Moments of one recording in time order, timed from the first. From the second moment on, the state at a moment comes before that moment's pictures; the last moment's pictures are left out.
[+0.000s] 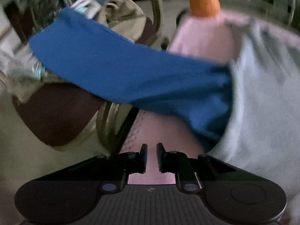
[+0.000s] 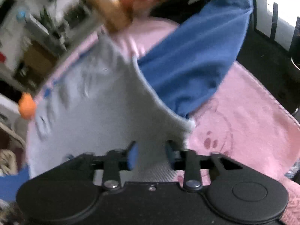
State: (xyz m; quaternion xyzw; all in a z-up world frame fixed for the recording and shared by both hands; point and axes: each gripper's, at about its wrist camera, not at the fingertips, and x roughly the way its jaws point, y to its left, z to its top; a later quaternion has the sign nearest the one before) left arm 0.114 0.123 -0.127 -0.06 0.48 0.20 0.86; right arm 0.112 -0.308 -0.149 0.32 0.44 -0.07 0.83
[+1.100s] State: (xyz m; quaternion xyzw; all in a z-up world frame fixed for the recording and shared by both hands) left arm 0.130 0.079 -0.048 -0.01 0.34 0.02 0.94; right arm 0.132 -0.290 -0.072 0.26 0.36 -0.01 0.89
